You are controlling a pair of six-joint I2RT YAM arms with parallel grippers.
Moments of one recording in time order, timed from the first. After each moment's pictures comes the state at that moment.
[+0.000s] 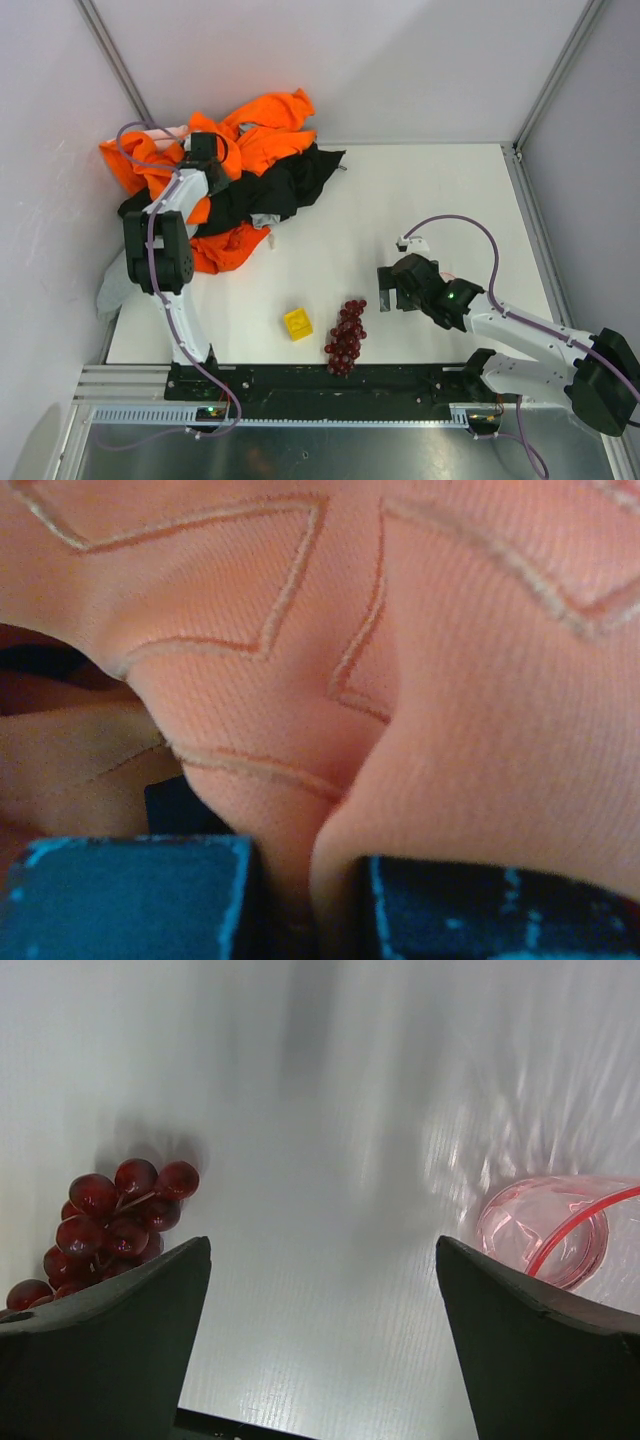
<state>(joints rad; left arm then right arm) 0.00 1.99 1.57 -0.42 -0.25 -0.48 0.83 1.05 0.62 -0.47 0.33 0.57</state>
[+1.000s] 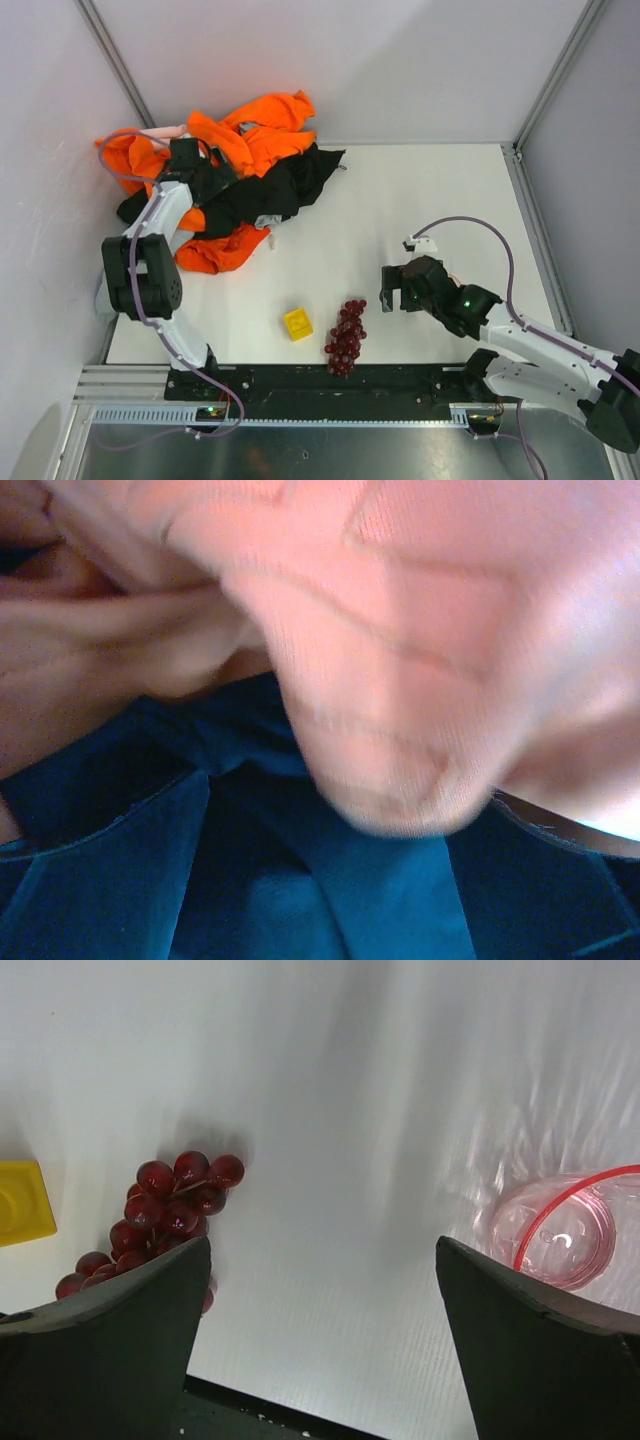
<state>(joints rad) 0.06 1.79 1.42 -0.38 0.04 -0.52 0.84 0.92 0.61 -0.49 0.31 0.58</state>
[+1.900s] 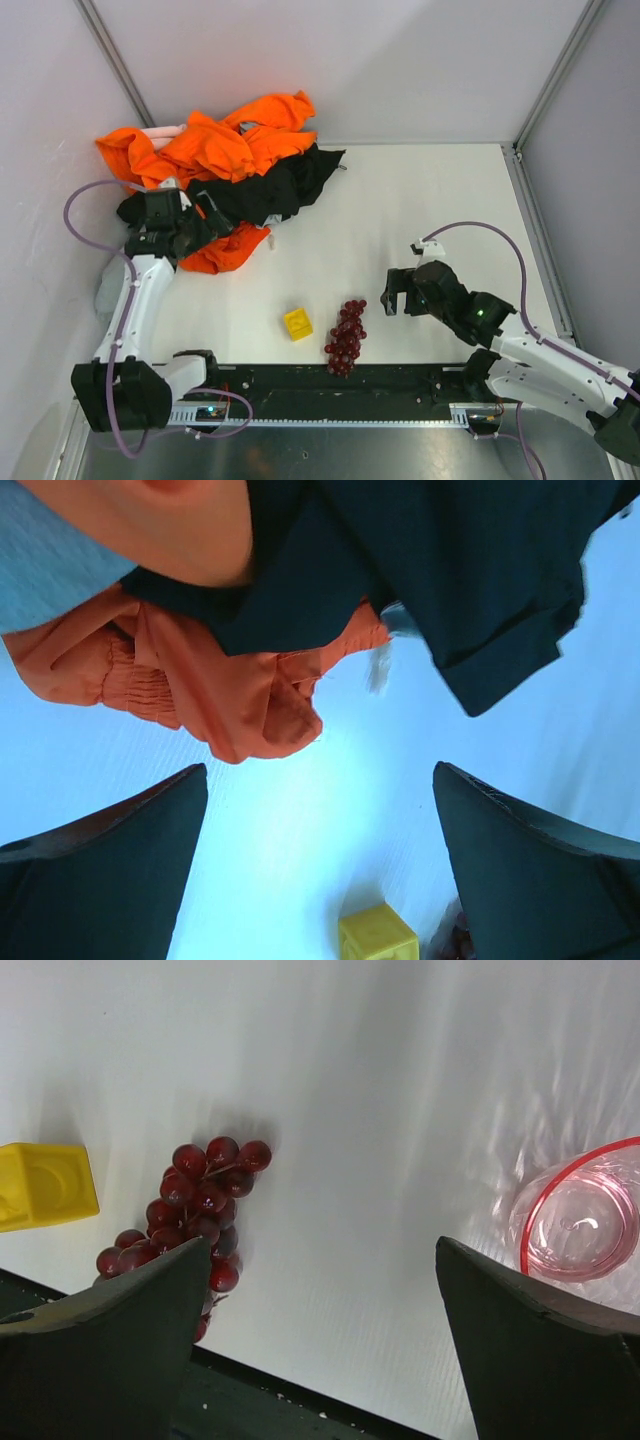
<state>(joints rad) 0.06 1.10 0.99 -0.64 0.07 -0.50 0.85 0.80 0.59 -0.52 0.27 0.61</state>
